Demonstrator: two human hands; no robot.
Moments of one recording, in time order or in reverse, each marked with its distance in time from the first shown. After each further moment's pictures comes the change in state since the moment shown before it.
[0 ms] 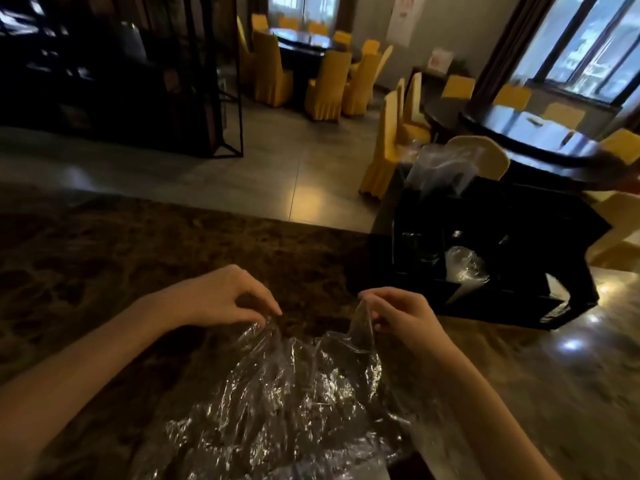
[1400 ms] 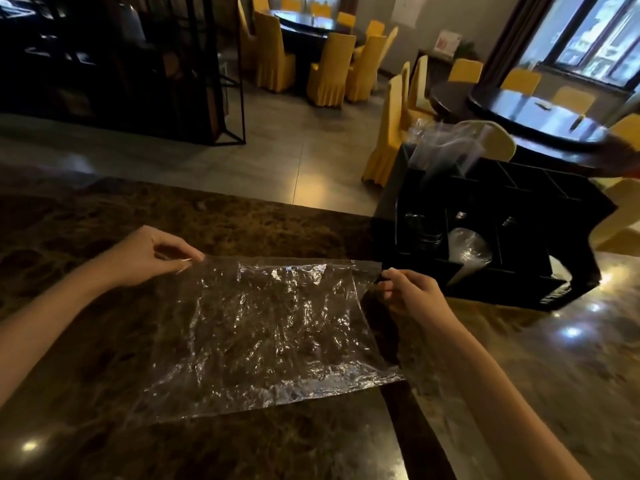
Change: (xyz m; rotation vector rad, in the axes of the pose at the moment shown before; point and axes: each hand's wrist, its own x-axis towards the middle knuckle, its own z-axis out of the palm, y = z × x) left_hand -0.065 -0.098 -0.022 -0.221 0.395 -0.311; right_hand 0.010 0.021 -0.011 0.052 0.189 0.155
